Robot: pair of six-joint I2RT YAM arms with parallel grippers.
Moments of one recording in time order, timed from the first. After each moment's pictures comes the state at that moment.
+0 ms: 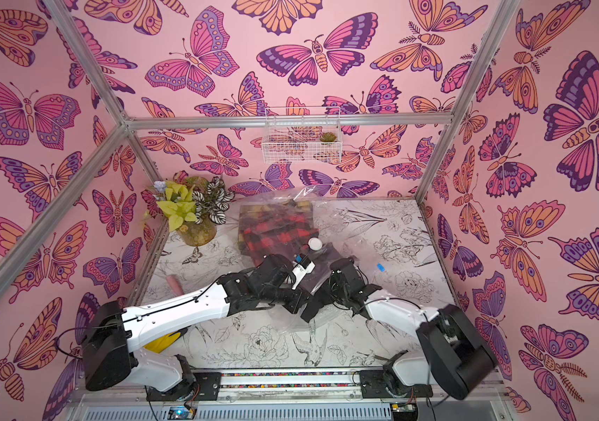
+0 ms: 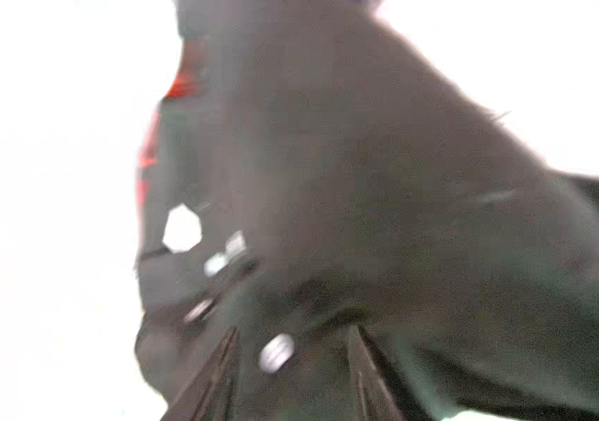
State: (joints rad) left arm -0.99 1.47 1.08 -0.37 0.23 -0.41; right arm 0.58 1.28 0.58 -0.07 0.00 1.08
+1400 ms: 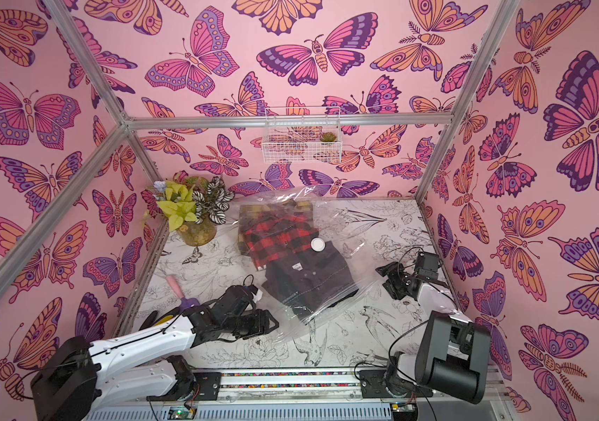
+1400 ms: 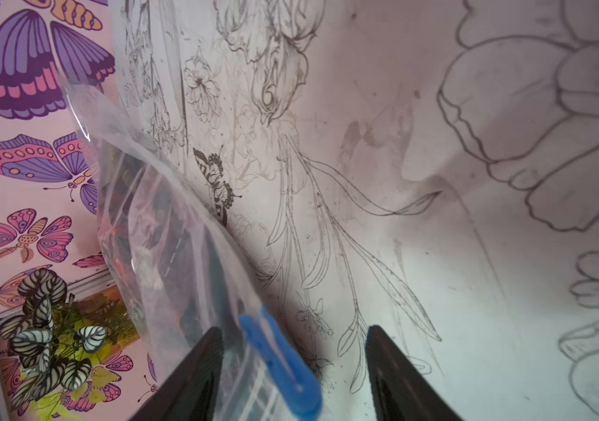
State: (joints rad) left arm -0.83 1.15 0.48 -0.24 0.31 -0.99; right arm -0.33 1.34 0.63 -0.28 -0.59 0.81
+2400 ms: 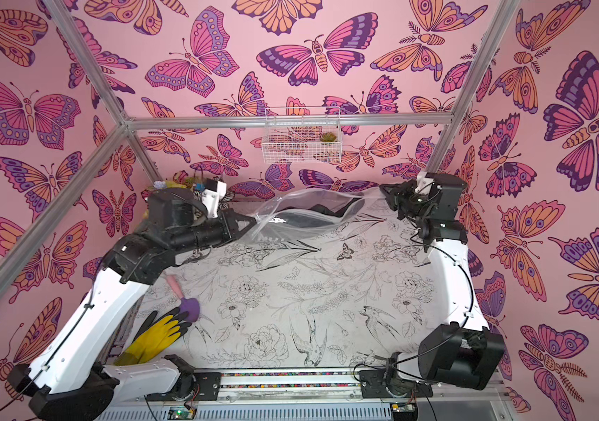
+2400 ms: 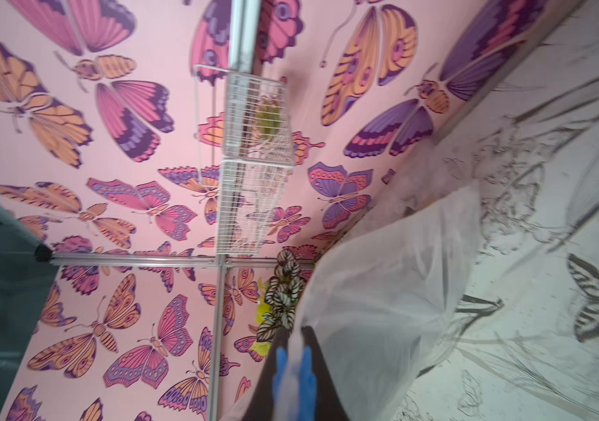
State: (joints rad) left arm -0.53 1.25 1.66 -0.79 0.33 -0.74; right arm -0.18 1.41 1.45 -0.28 -0.71 1.19
